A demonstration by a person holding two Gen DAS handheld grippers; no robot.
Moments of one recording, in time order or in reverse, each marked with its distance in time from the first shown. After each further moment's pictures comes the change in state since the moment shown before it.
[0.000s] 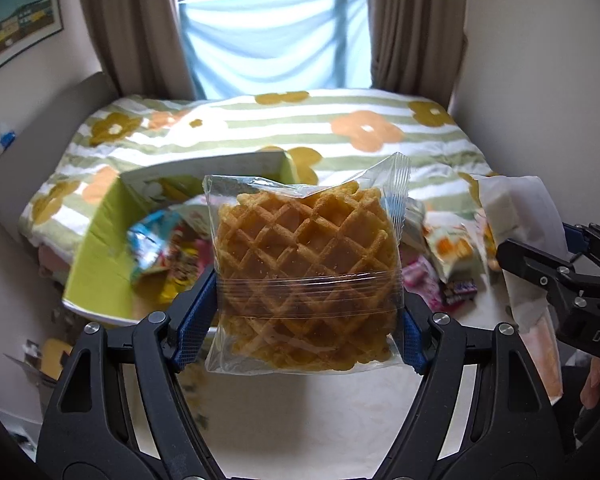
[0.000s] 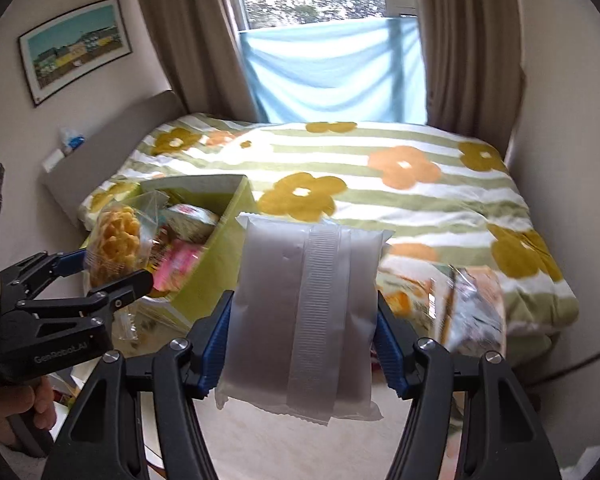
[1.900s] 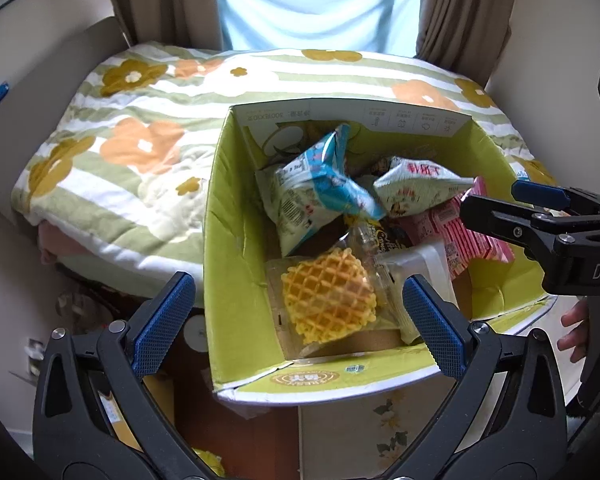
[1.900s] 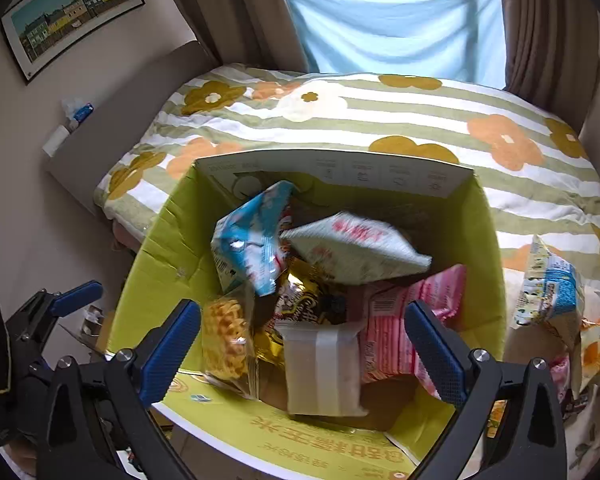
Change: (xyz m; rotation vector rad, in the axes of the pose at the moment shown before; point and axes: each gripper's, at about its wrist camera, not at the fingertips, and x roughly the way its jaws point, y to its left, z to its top) left arm 0.097 0.255 -0.008 -0.046 0.150 -0.053; right arm 0.197 0.190 0.060 0.036 0.194 0.051
